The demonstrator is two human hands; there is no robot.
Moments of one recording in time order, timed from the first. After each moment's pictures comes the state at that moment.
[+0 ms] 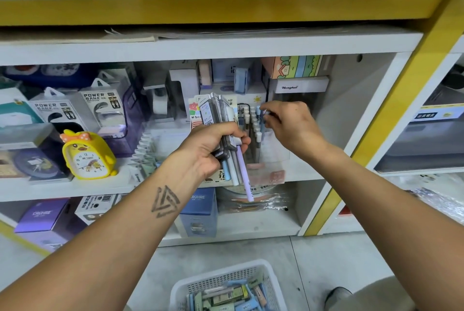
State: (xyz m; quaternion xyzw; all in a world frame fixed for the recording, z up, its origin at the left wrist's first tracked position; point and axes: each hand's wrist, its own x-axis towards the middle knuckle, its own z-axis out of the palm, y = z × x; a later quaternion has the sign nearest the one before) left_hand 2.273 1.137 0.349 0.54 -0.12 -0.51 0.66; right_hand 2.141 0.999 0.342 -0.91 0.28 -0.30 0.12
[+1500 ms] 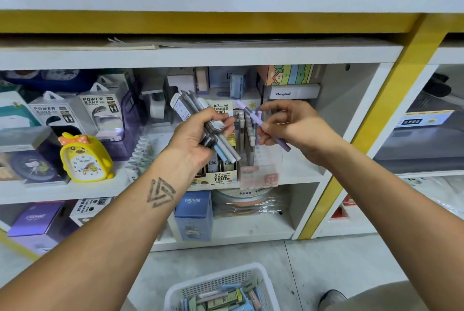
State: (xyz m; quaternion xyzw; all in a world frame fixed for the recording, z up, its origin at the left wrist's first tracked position) left_hand 2.284 1.134 0.362 0.42 -0.06 -0.49 0.77; right_hand 2.111 1.025 0.377 -0.74 0.28 -0.26 0.56
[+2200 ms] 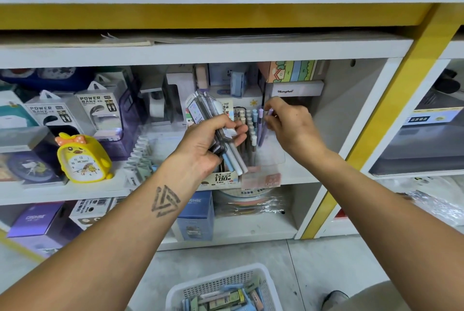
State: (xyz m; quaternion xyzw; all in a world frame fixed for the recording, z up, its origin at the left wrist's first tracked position) left_hand 2.272 1.130 0.350 0.43 -0.09 -0.51 0.74; right_hand 2.133 1.000 0.345 -0.89 0.30 -0.31 0.12
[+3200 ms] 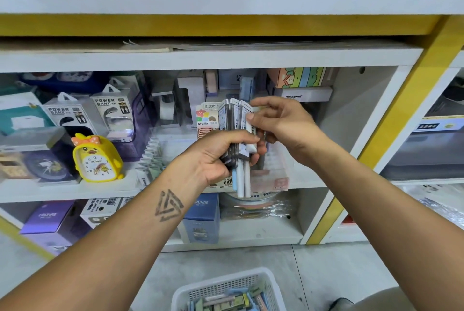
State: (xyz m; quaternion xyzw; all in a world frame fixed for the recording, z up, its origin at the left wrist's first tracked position) left_hand 2.268 1.148 0.361 0.49 -0.19 -0.59 0.61; right_hand 2.150 1.036 0.376 -0.70 0.24 -0.30 0.60
